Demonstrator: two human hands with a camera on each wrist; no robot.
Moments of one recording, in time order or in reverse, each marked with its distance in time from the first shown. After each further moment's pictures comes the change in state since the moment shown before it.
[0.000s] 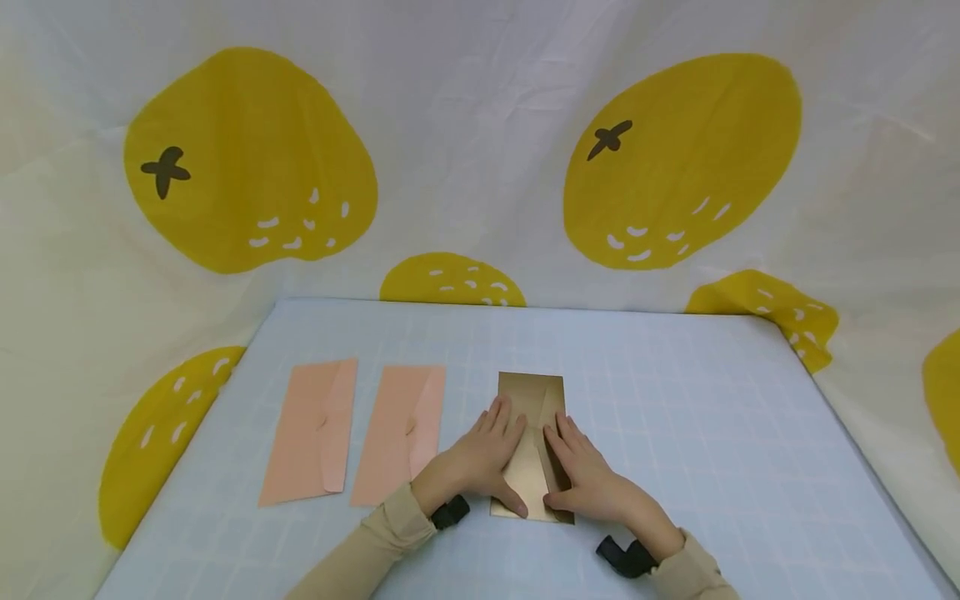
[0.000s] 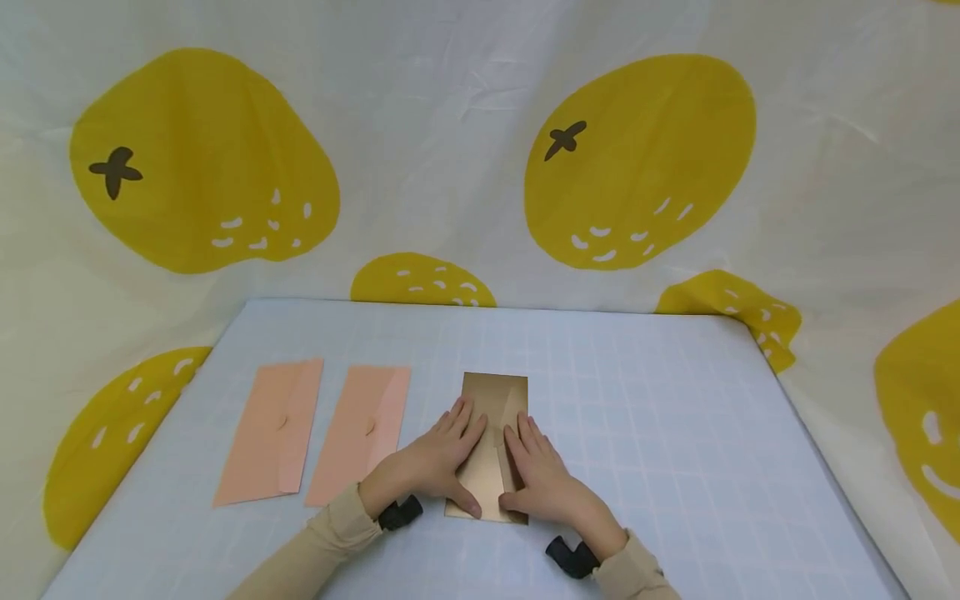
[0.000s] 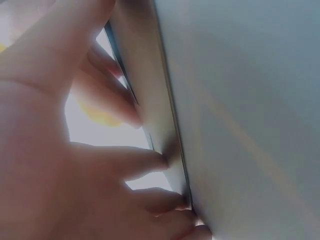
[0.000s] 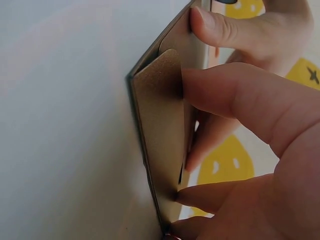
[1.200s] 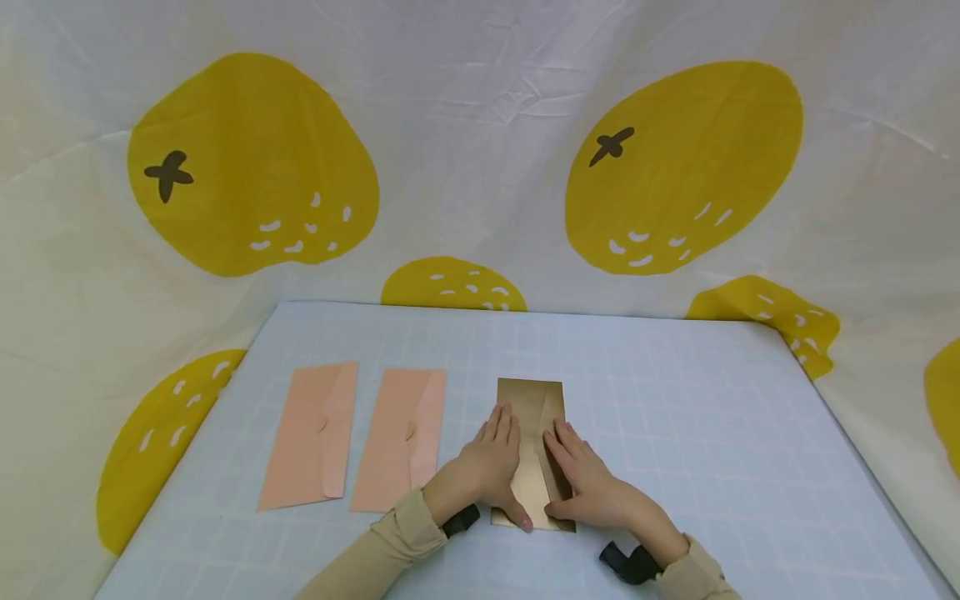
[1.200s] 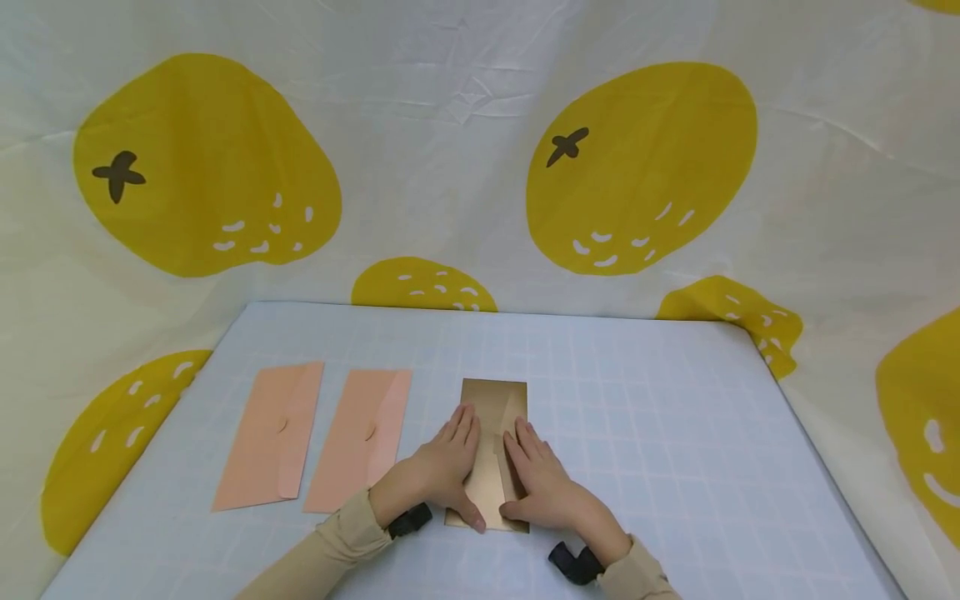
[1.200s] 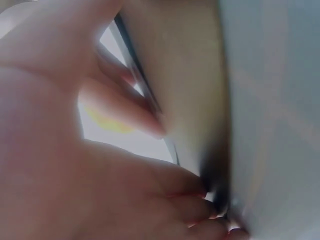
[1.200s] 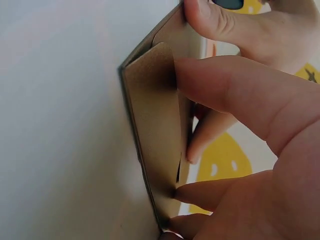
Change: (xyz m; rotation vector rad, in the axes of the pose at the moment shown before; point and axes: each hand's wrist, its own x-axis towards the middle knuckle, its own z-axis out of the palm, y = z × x) left_hand 0.000 0.020 -0.009 0.119 -0.048 -0.128; right_hand -0.001 0.001 -0.004 0.011 -0.041 -0.012
